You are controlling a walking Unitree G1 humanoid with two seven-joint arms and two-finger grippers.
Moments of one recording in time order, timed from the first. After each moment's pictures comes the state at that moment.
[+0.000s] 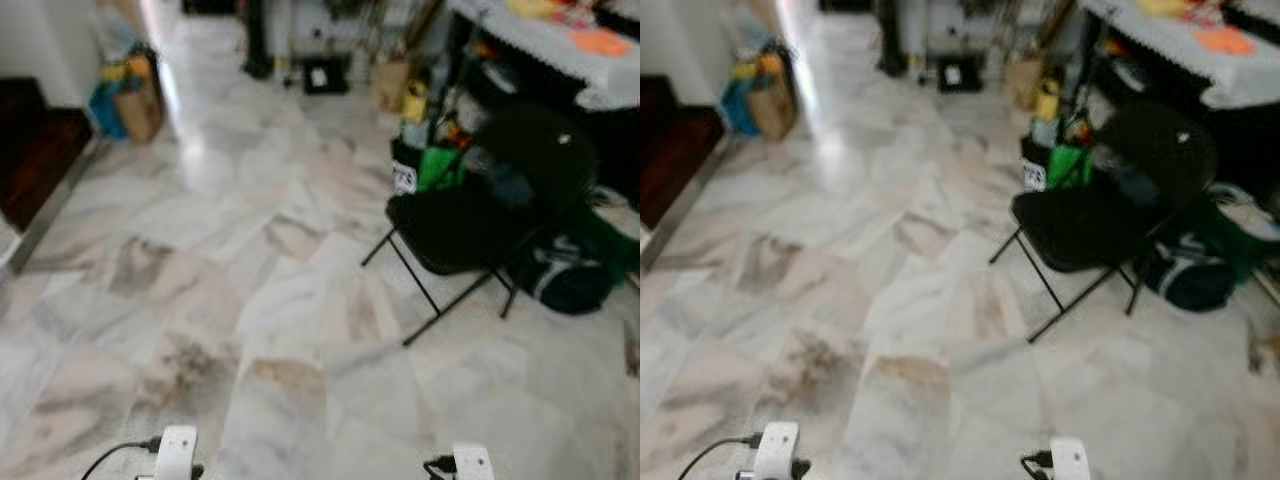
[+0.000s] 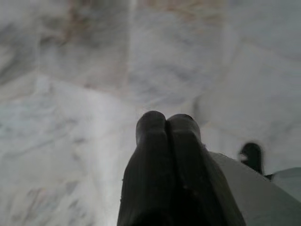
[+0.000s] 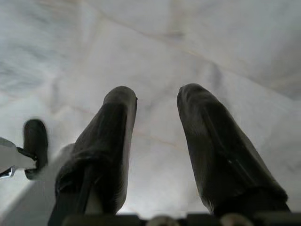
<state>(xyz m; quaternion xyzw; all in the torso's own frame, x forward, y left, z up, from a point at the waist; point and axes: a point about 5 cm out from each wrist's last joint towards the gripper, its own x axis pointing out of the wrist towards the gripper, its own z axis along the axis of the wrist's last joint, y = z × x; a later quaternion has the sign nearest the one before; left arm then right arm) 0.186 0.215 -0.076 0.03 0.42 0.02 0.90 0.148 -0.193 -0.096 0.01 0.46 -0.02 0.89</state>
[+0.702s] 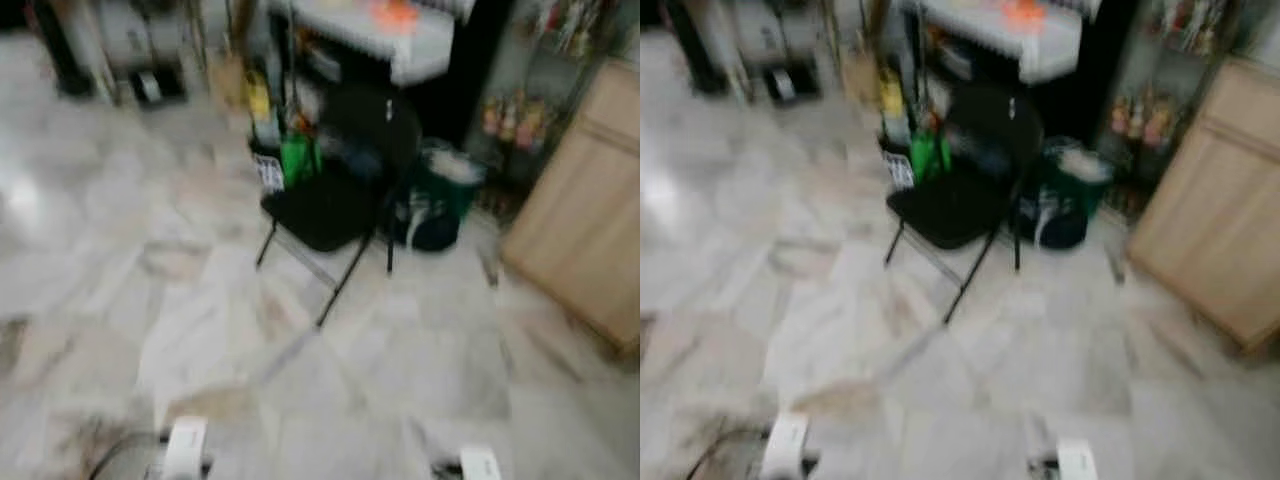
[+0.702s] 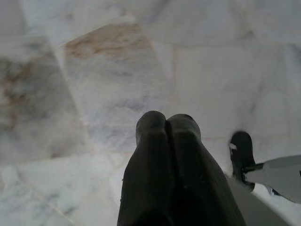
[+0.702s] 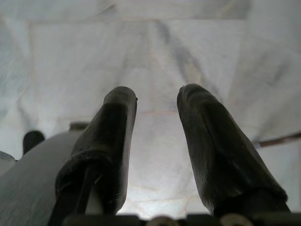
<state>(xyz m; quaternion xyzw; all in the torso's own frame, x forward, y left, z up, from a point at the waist) 0.187 0.217 -0.075 0.03 0.42 0.03 0.91 0.149 -0.193 -0.096 0.01 0.46 -0.02 0.89</state>
